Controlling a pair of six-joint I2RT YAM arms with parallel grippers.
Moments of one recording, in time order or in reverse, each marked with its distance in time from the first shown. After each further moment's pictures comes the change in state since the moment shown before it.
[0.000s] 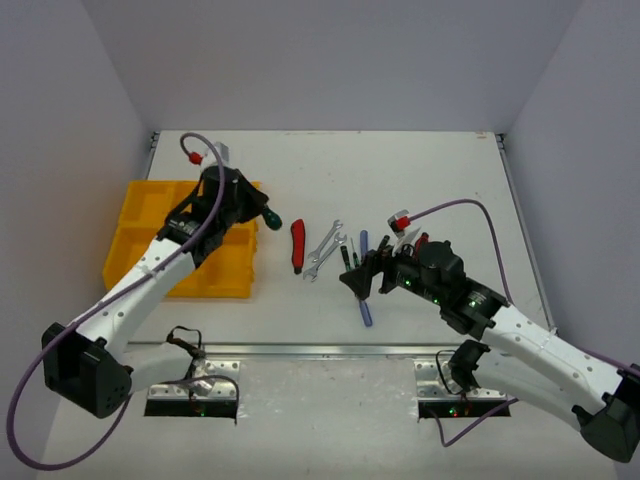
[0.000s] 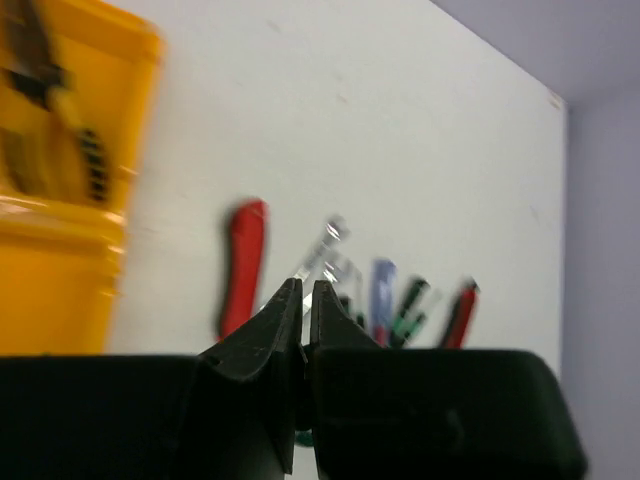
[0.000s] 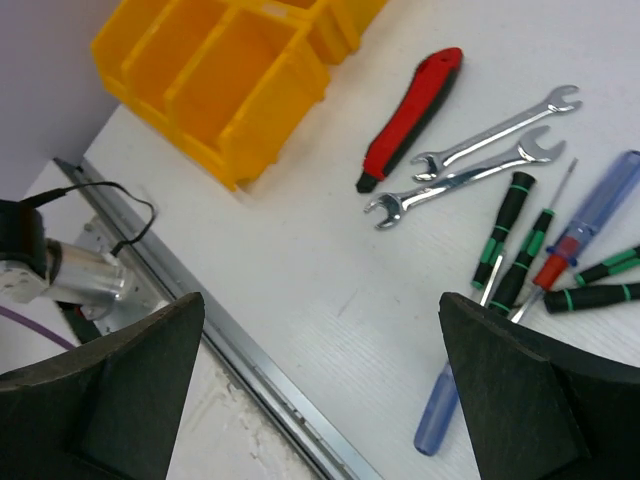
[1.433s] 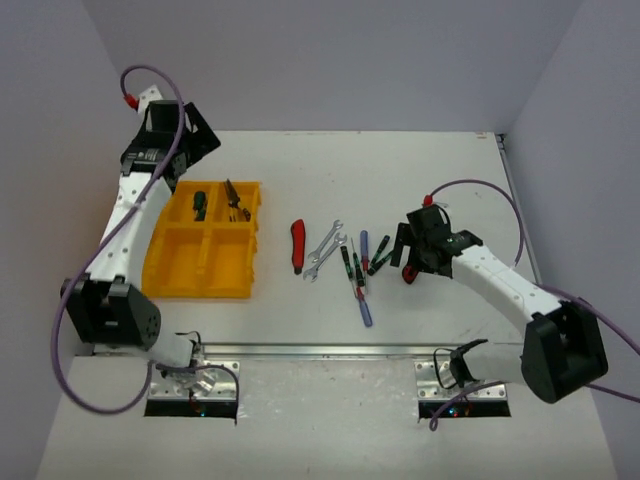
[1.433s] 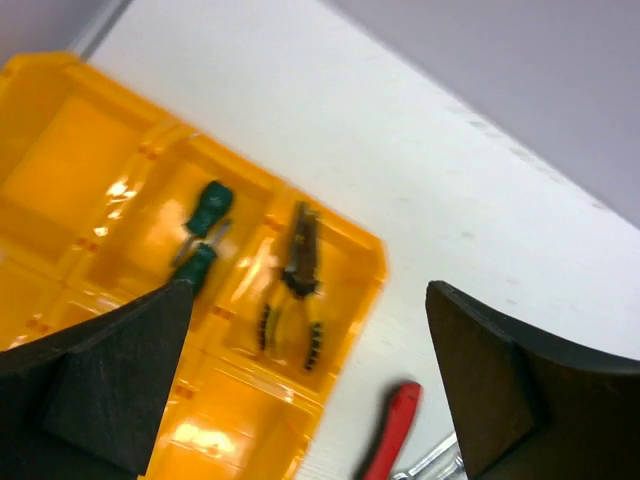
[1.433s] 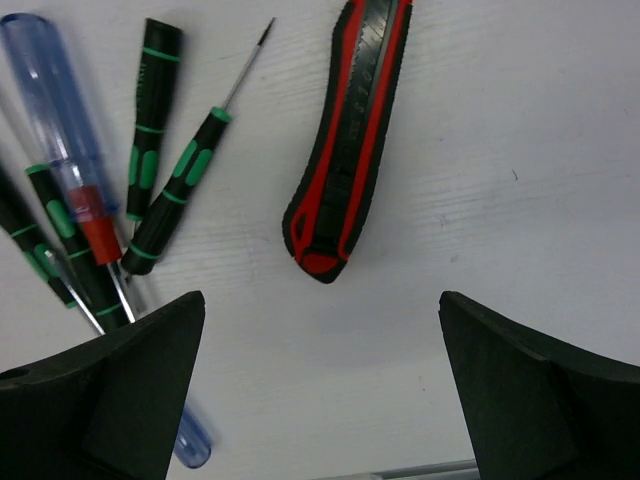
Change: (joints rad) left arm 0.413 0.381 0.558 -0.318 -0.152 0.229; right arm -0.381 0.458 0.220 -0.506 0.363 0.123
